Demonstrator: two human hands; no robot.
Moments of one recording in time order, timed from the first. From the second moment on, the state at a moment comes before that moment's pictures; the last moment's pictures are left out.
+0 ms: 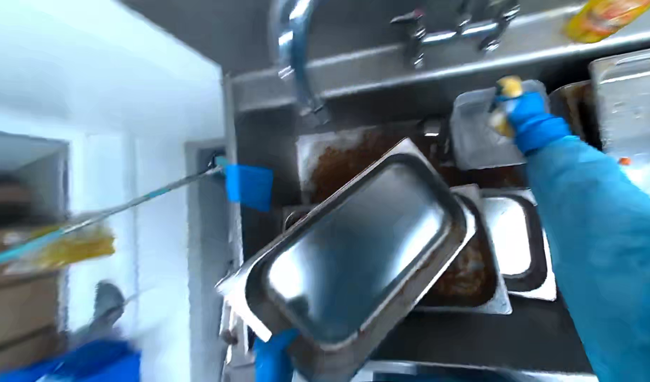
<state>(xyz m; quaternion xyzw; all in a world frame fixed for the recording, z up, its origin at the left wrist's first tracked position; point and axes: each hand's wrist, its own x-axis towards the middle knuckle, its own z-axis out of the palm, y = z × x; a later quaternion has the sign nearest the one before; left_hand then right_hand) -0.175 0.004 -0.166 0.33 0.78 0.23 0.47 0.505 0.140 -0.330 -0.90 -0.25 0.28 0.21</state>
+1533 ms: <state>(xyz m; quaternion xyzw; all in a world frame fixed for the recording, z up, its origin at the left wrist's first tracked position) -0.172 0.040 -0.332 0.28 0.78 0.25 0.51 0.113 0.017 -0.294 -0.68 -0.60 0.35 -0.26</state>
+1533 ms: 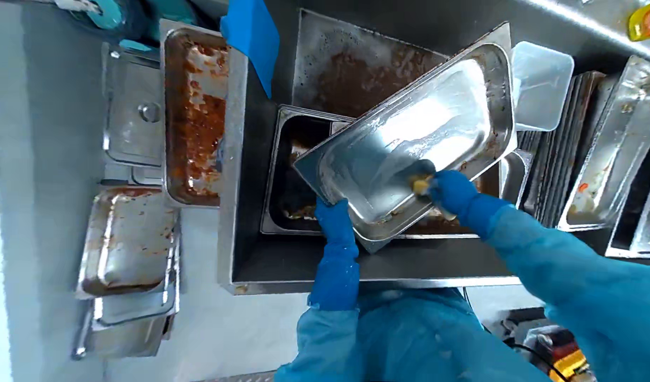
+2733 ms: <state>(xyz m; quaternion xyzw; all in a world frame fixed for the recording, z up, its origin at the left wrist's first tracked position) -0.162 0.053 -0.345 0.26 0.77 0.28 0.51 0.001 0.000 -0.297 -0.63 -0.53 0.46 -0.32</state>
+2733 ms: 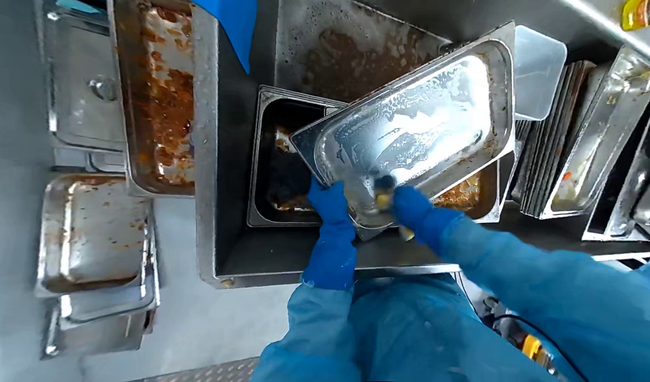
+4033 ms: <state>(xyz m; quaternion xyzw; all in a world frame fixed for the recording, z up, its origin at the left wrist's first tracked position) -0.167 0.066 -0.351 0.36 0.76 0.23 0.49 -0.002 -0.033 -0.334 -0.70 -0.53 0.45 -0.15</state>
